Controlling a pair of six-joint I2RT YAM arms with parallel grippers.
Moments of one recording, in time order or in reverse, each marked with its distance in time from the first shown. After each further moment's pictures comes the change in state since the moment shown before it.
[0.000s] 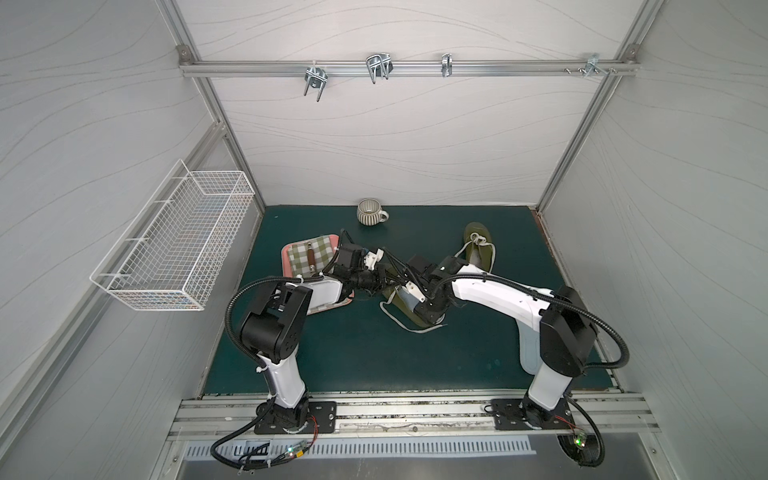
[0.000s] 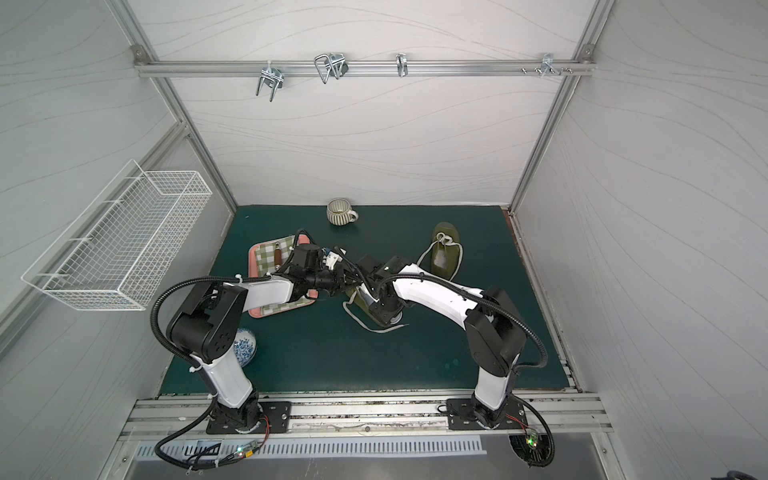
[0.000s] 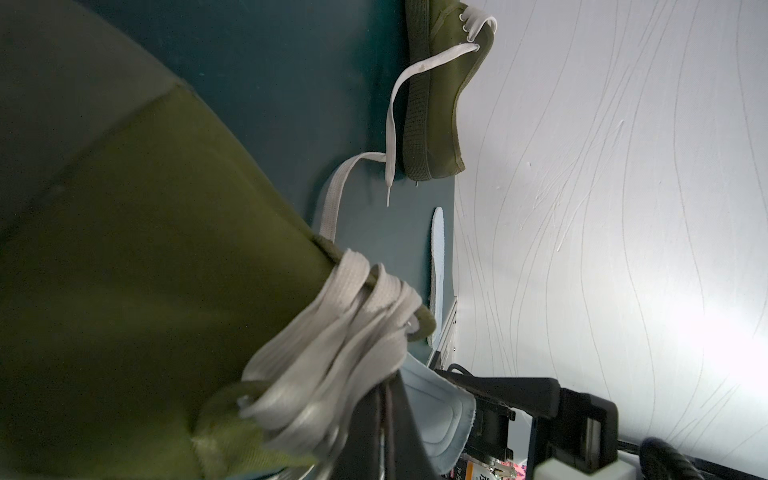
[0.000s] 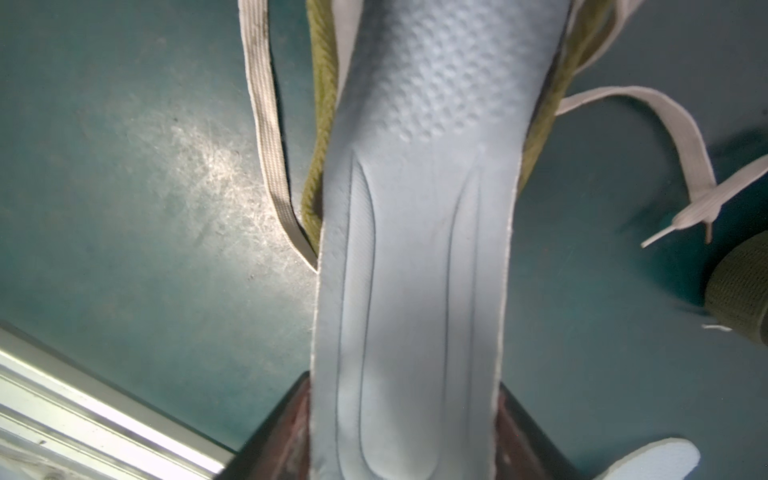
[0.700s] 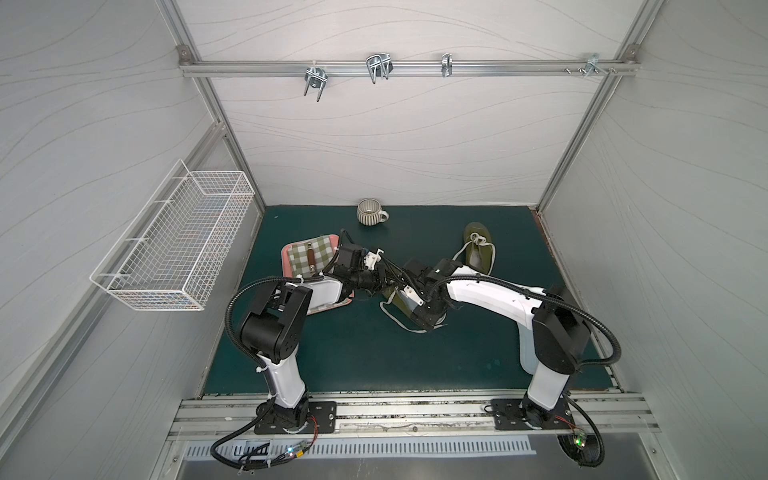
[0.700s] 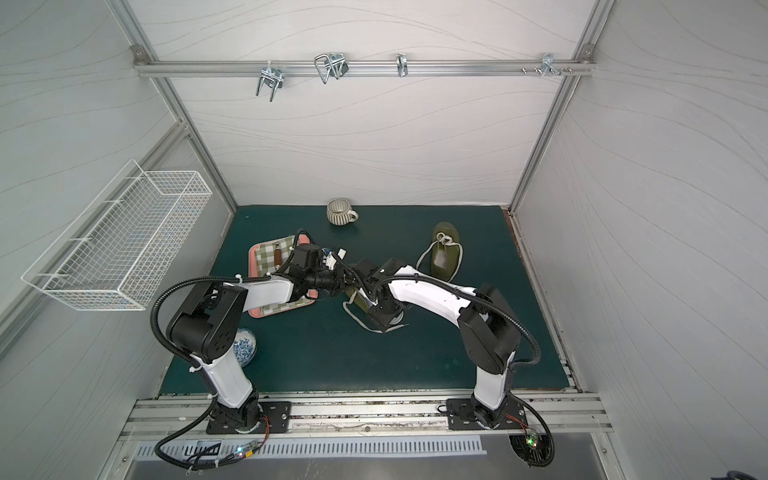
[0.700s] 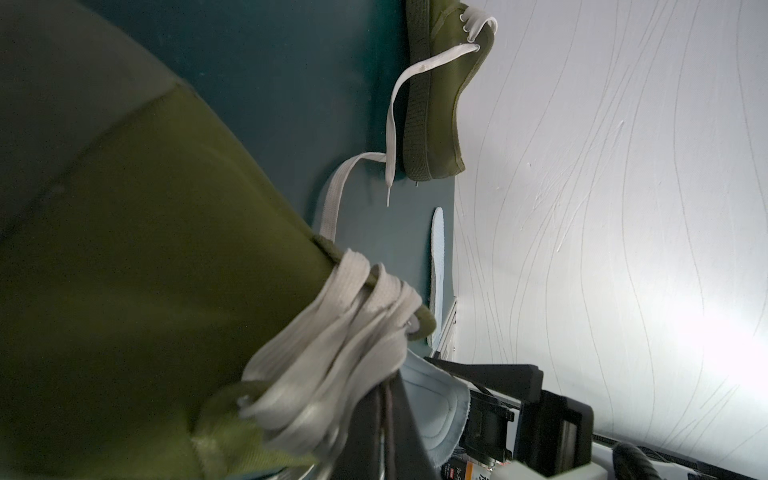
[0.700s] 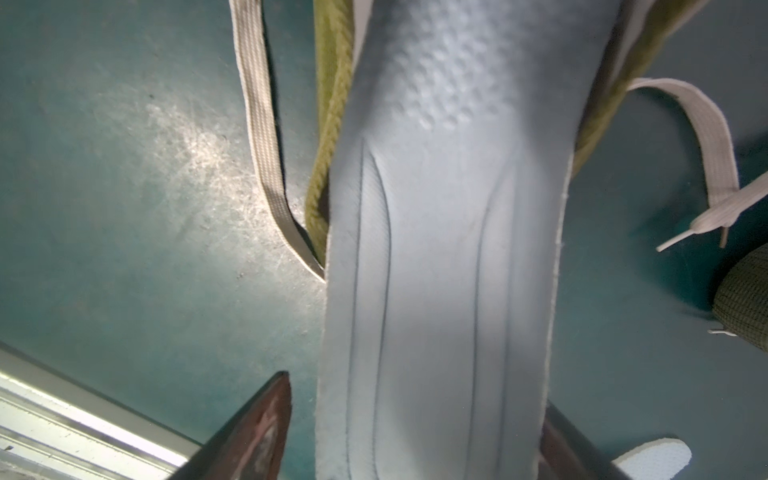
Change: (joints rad) left arm 0.000 0.000 0.000 0.000 -0.001 -0.003; right arm 0.018 0.035 -0.002 -0.005 0.035 -0.014
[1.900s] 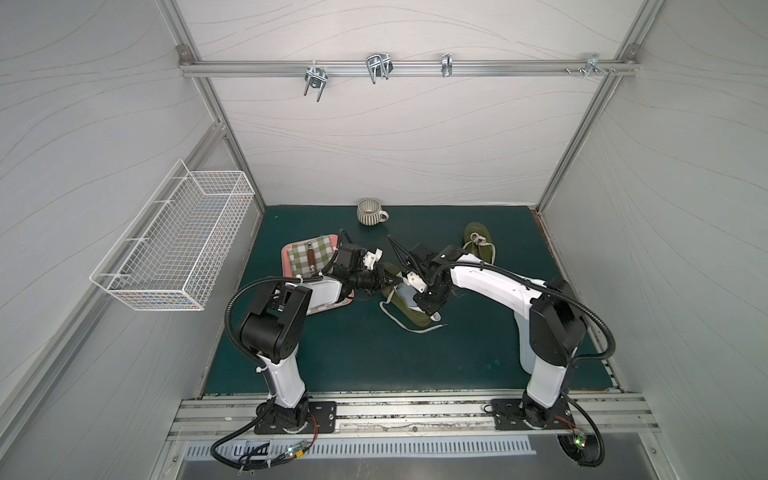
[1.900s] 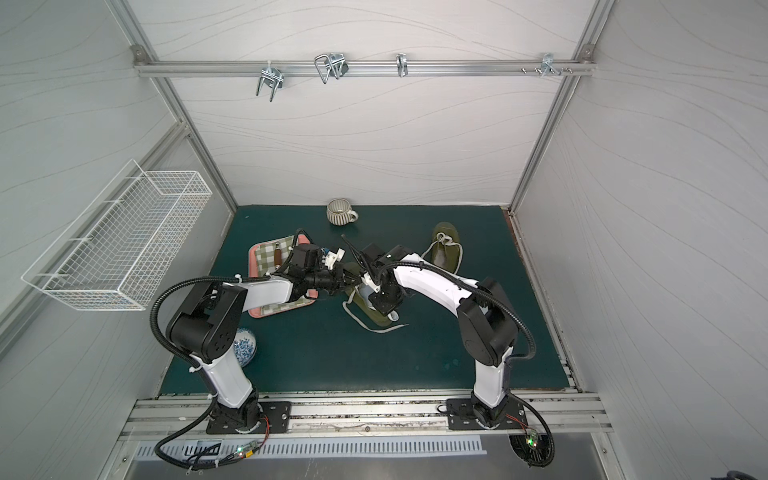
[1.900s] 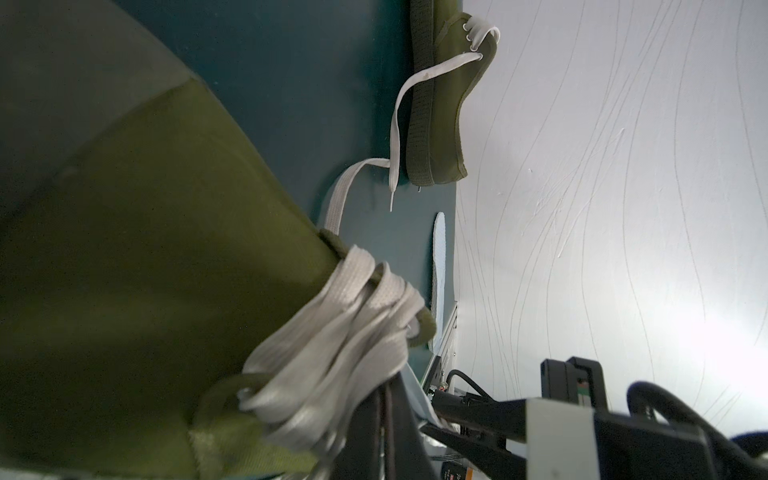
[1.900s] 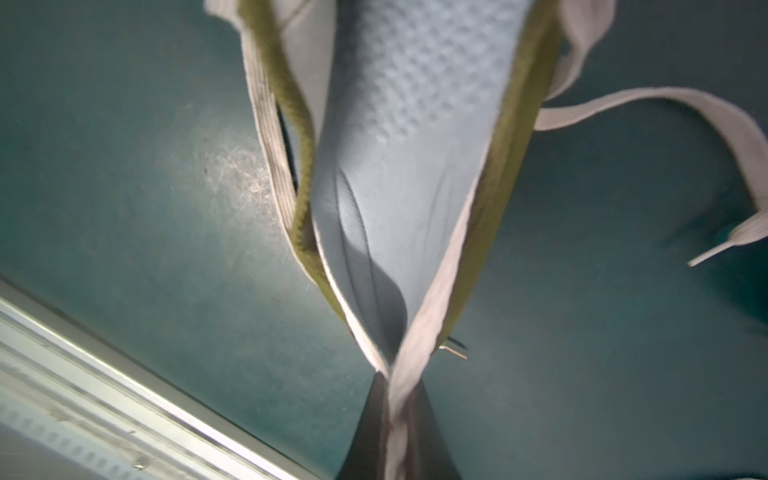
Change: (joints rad) left arm -0.002 -0.001 -0.006 0.008 -0.009 -0.008; right arm -0.129 0.047 0.094 -0.024 -0.190 0.066
